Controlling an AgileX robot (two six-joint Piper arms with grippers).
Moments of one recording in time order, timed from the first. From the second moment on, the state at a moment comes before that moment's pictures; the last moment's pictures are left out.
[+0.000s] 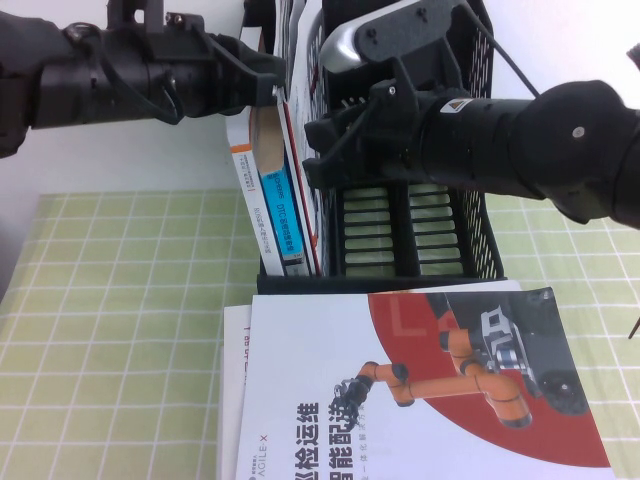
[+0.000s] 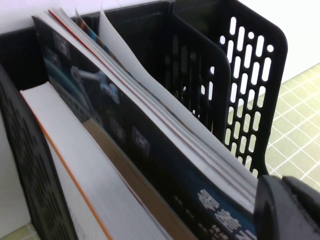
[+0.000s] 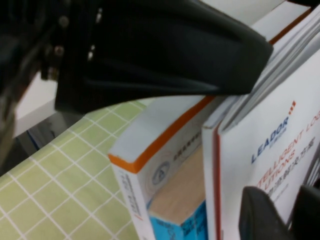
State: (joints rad) right arm 0.64 1.73 -1.34 0.87 0.13 -0.85; left arm -0.24 1.61 -1.38 -1.12 0.58 1.00
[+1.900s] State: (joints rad) right arm 0.68 1.71 -1.39 0.96 0.06 -0.95; left arm -0.24 1.61 -1.38 -1.12 0.55 1.02
